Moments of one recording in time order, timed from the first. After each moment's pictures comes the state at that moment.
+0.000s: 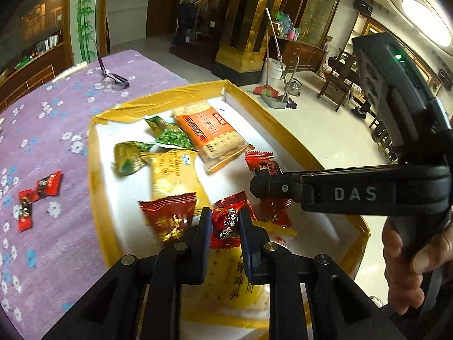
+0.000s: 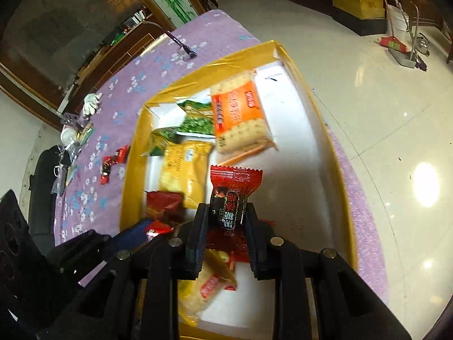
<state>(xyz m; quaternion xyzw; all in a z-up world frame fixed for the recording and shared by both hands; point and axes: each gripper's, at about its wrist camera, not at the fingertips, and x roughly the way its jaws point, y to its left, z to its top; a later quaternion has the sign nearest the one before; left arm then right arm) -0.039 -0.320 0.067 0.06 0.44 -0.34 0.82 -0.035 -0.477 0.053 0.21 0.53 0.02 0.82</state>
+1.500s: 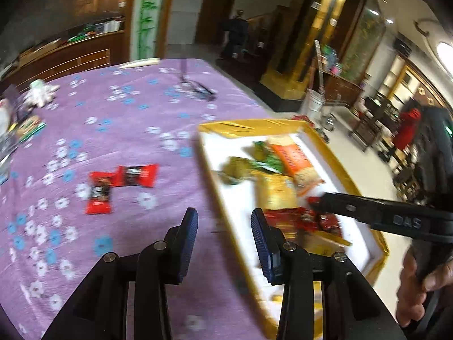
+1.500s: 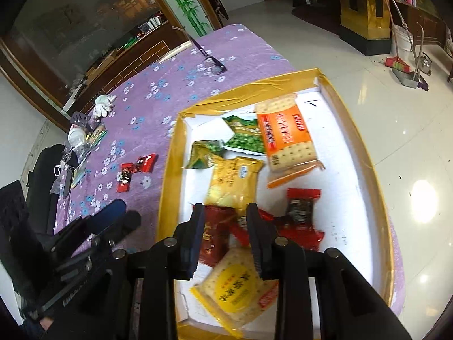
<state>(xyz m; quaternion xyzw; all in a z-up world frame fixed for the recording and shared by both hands) 0.001 -0.198 0.086 -0.02 0.43 -0.24 0.87 -0.028 -0.414 0.087 0.18 0.49 0.02 0.85</state>
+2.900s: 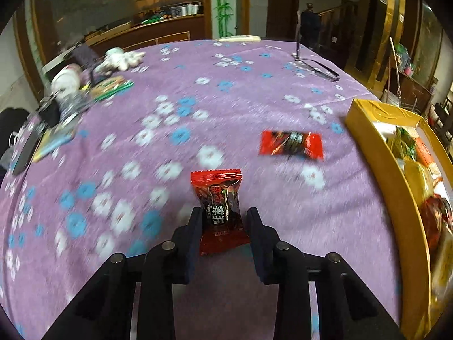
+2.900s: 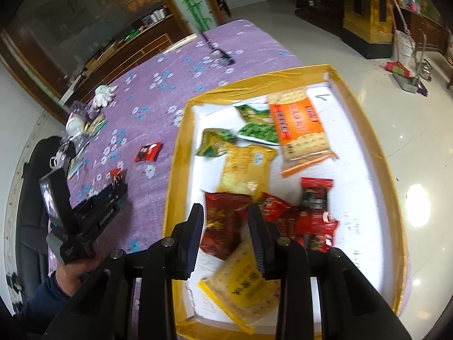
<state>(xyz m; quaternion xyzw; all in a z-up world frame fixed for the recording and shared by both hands) 0.033 -0.106 0.008 0.03 0.45 -0.05 0.89 -0.030 -0.388 0.085 0.16 0.50 0.03 0.85</state>
